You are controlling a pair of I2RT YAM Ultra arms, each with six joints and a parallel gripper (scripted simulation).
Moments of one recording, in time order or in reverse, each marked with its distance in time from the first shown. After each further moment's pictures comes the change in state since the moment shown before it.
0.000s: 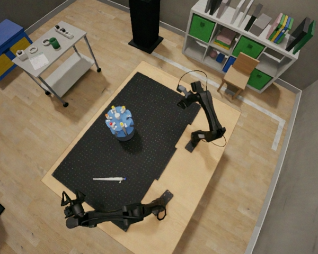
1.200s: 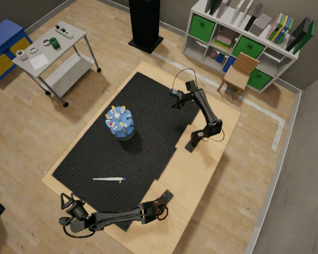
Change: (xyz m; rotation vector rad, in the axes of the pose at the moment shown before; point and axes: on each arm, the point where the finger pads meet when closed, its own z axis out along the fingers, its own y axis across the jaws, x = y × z) left arm 0.063 -0.090 -0.041 0.062 -0.179 0.327; right arm -0.023 0.025 0.061 -0.272 -0.152 -0.380
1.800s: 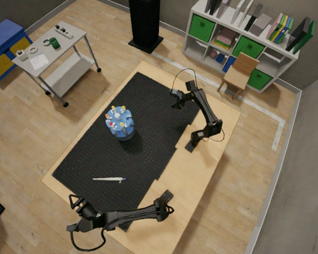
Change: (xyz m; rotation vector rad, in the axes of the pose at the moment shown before) left arm 0.021 -0.010 -0.049 -0.200 -0.217 0.260; right arm 0.000 0.000 0.000 0.000 0.000 -0.001
